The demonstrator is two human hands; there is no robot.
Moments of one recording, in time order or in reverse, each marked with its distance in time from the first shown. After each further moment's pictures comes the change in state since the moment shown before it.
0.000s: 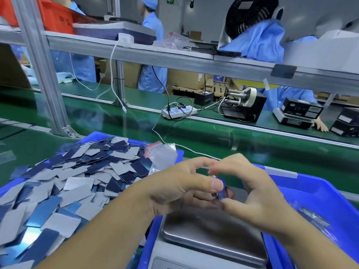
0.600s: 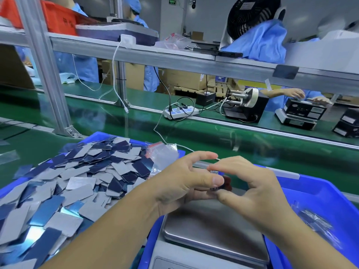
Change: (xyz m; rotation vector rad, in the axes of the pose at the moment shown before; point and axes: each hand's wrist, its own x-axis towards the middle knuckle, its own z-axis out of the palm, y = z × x) left_hand 0.006 -0.004 0.005 -0.040 0.185 0.098; right_hand 0.003 -0.010 0.007 -0.099 0.117 -0.009
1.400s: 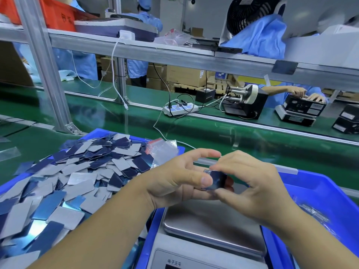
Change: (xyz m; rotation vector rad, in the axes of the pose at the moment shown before) left_hand -0.008 0.006 -0.008 -0.045 -0.220 -0.063; right_hand 0.003 -0.001 -0.008 -0.181 -0.037 -0.181
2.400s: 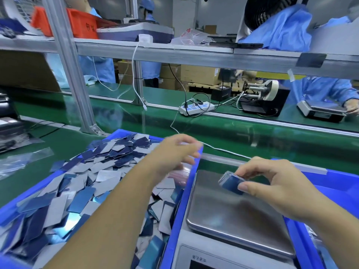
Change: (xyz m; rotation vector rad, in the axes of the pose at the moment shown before) left_hand -0.005 0.017 -0.064 0.533 0.642 0.003; right_hand -0.004 0.013 -0.004 0.340 -0.241 0.481
